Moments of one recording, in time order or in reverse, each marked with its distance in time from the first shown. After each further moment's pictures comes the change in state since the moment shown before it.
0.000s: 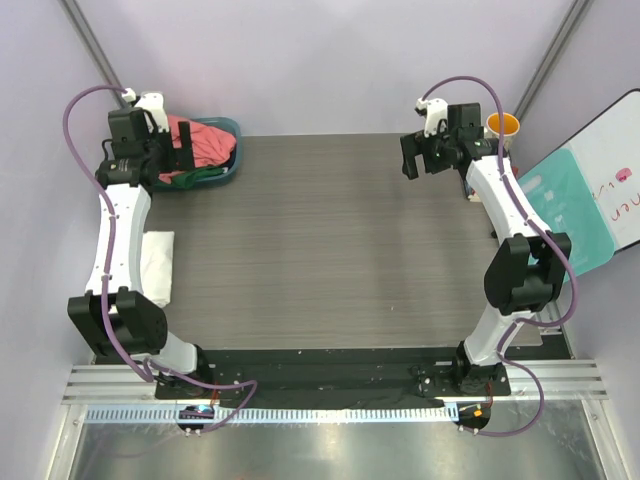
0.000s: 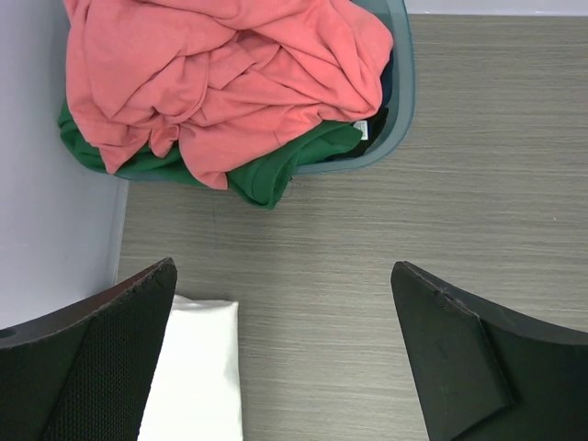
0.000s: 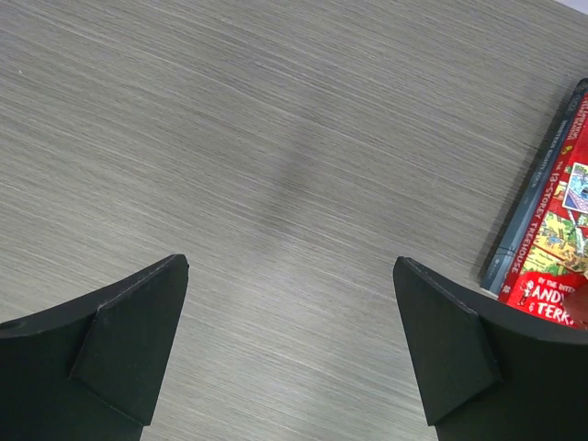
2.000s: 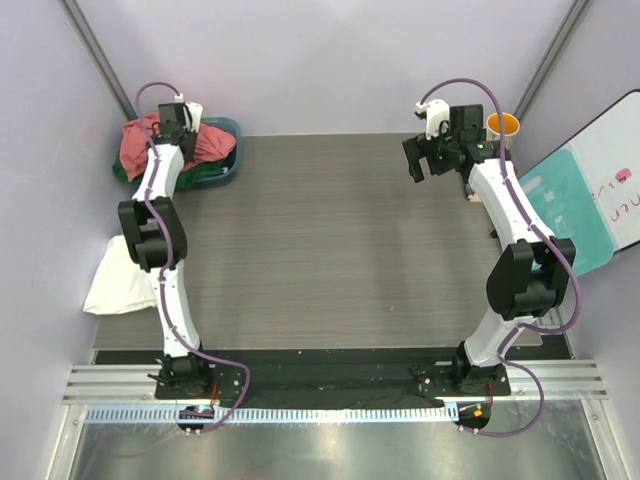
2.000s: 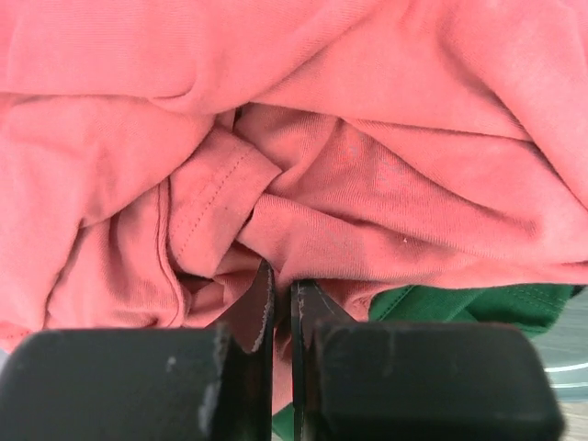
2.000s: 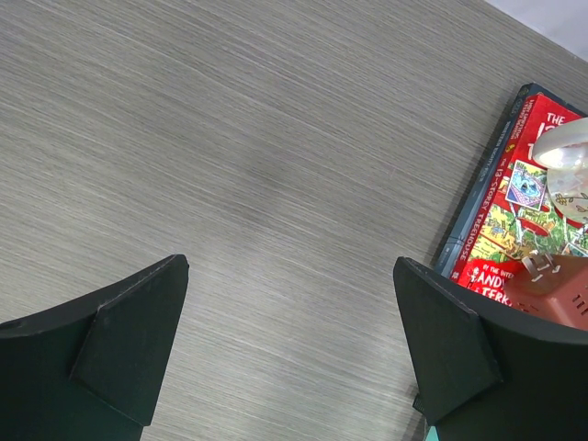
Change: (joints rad) left arm -0.009 0.794 0.502 0.107 -0.187 0.304; right arm 0.000 -0.041 -0.031 0.002 0.064 -0.105
